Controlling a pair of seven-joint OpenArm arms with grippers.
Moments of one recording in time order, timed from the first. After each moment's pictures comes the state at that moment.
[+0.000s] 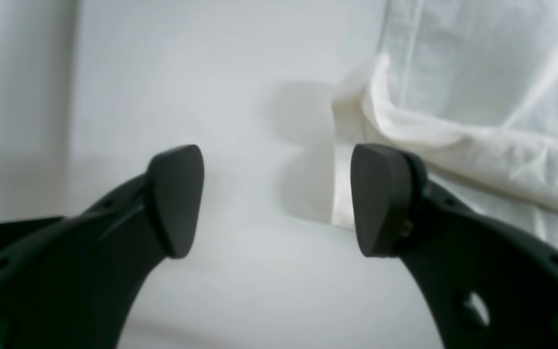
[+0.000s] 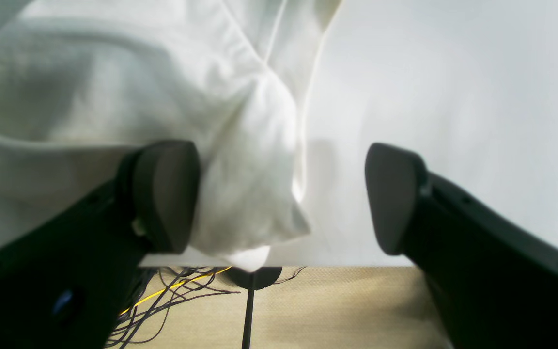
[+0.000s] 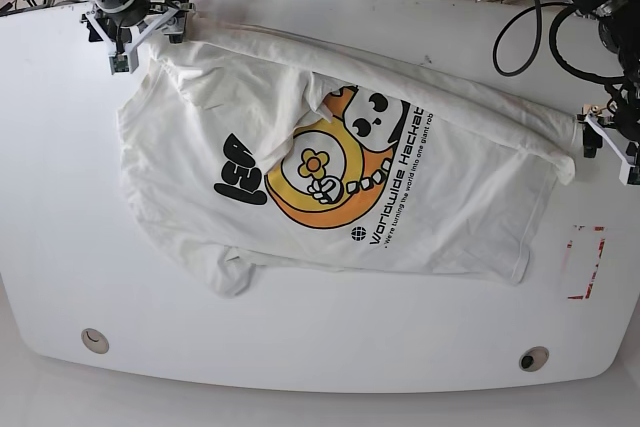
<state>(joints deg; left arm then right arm) -0.7 -20.0 -39.6 88.1 -5.4 -42.9 49.2 -24.6 -6.9 42.1 112.5 9.7 41.1 -62.0</state>
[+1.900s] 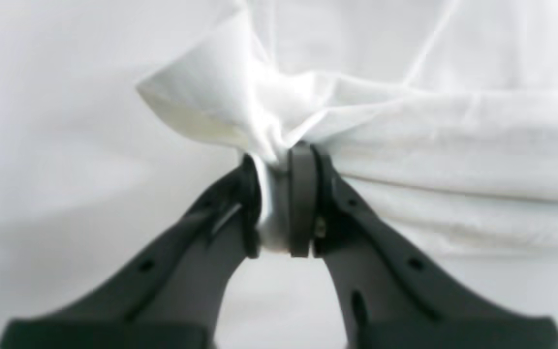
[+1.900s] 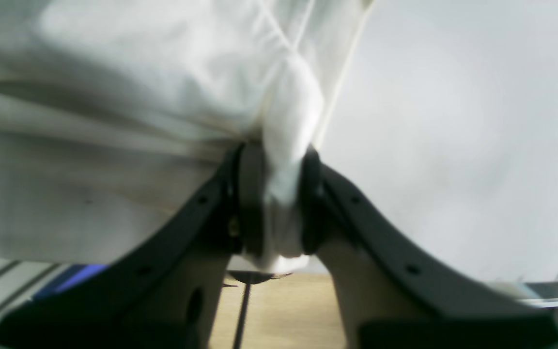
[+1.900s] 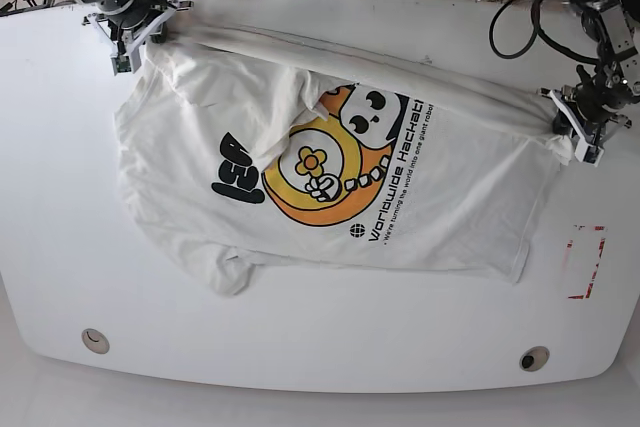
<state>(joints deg) 5.7 -22.6 -29.5 79.1 -8.4 -43.3 42.1 -25.0 -2.4 39.1 109.3 10.7 41.1 -61.6</state>
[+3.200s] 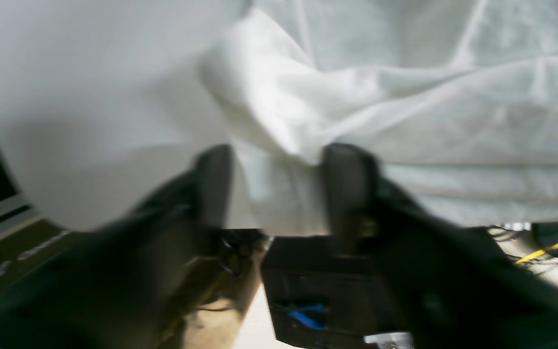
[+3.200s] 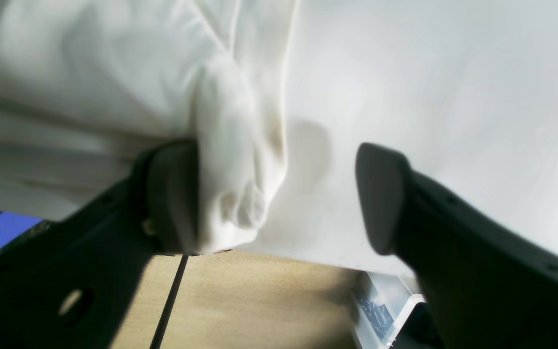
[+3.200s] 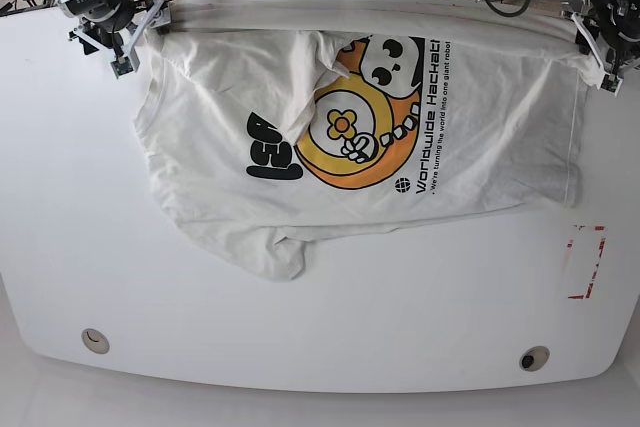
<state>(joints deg) 25.7 -19.9 -40.1 101.1 -6.5 -43.3 53.7 -28.6 7.0 32.9 110.1 10.4 41.5 -61.6</state>
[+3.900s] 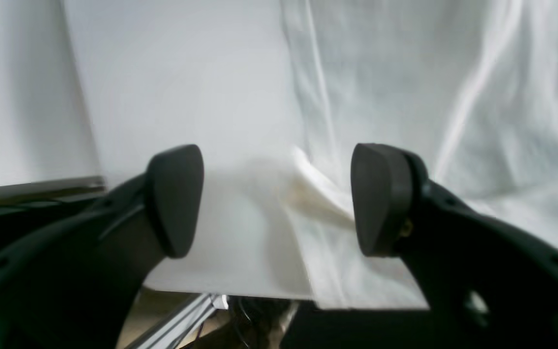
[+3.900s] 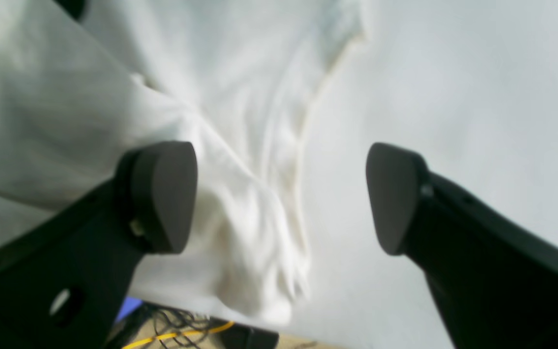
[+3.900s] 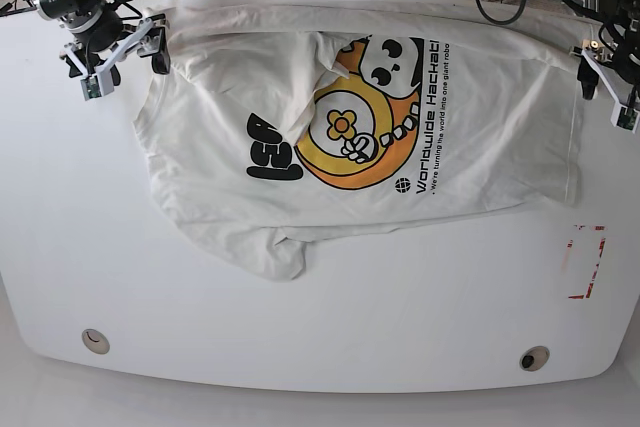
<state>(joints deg) 19.6 -19.9 -44.1 109.9 -11.7 -43.2 53.8 -25.1 7.3 38.8 112.1 32.9 41.0 -60.3</state>
